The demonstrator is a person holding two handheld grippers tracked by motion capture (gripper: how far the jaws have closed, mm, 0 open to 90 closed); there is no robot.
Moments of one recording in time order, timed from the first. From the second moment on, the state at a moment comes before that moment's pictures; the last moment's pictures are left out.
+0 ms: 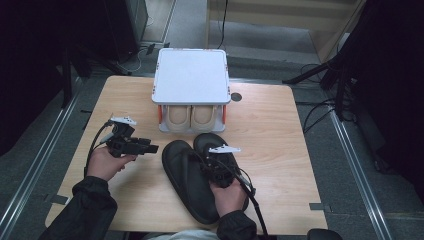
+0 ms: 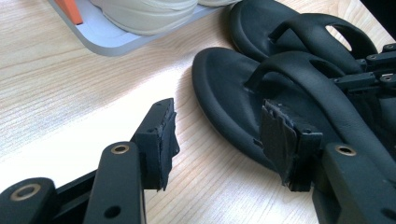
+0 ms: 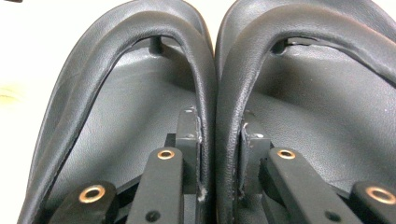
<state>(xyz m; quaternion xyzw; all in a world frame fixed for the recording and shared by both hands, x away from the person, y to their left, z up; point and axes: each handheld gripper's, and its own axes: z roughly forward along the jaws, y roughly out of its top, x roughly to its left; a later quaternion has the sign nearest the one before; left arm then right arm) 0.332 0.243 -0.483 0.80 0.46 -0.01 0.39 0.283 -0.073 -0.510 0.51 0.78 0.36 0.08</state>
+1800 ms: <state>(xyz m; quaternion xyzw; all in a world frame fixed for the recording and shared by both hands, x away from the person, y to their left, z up) 0.288 0.293 -0.487 0.75 0.53 0.02 0.40 0.357 -0.047 -0.460 0.13 0.92 0.35 -0.10</state>
